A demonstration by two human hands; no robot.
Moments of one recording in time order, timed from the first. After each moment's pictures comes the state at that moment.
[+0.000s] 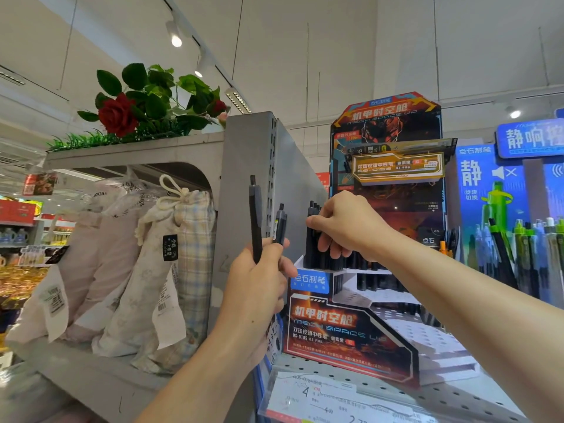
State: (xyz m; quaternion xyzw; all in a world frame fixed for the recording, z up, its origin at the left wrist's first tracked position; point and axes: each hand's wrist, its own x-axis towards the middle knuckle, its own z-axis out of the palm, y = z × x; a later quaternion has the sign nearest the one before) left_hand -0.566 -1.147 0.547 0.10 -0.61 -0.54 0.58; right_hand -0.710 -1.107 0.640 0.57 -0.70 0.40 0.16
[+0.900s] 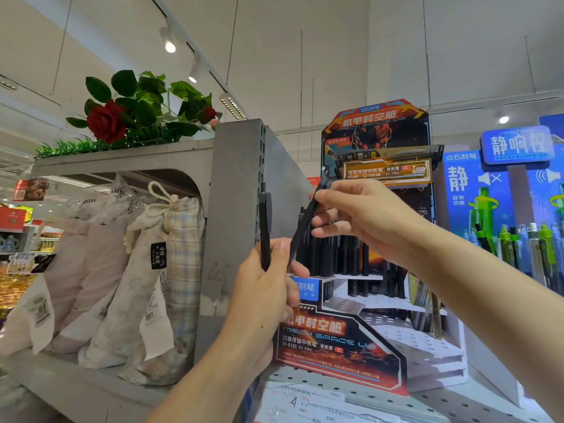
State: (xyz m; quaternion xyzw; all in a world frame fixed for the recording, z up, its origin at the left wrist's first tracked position) left_hand -0.580 -1.131 0.549 0.09 -0.61 -0.54 0.57; right_hand -0.723 -1.067 0.649 0.64 -0.45 0.61 -0.12
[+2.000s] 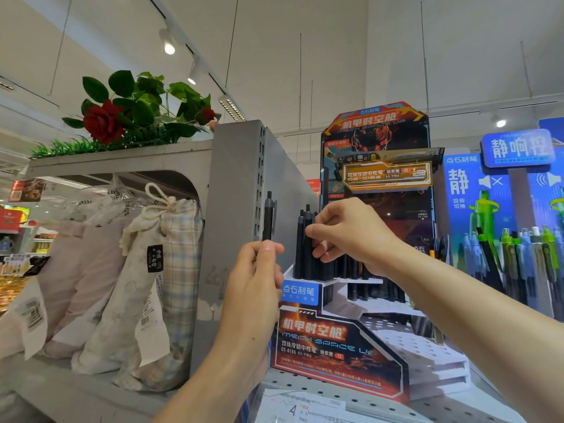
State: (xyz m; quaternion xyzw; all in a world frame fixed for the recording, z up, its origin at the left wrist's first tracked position) left_hand -0.576 -1.128 0.547 0.07 -0.59 -0.54 0.60; right_hand -0.728 -1.092 0.636 0.60 -0.61 0.51 0.09
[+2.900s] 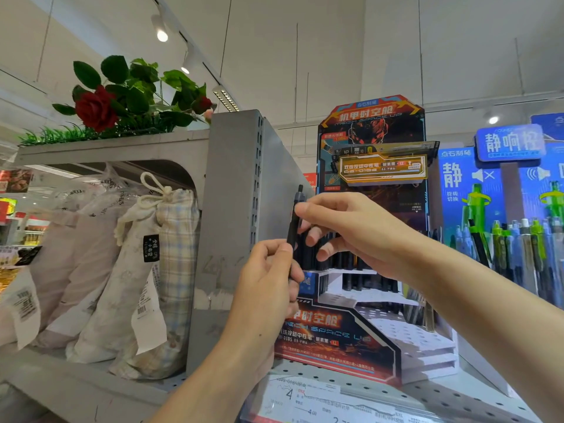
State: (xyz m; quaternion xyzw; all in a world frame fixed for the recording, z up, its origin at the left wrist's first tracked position) left_hand -0.585 -1.131 0.539 0.04 -0.61 -0.57 0.55; right_hand -0.709 -1.061 0.627 0.68 -0.50 0.53 -0.08
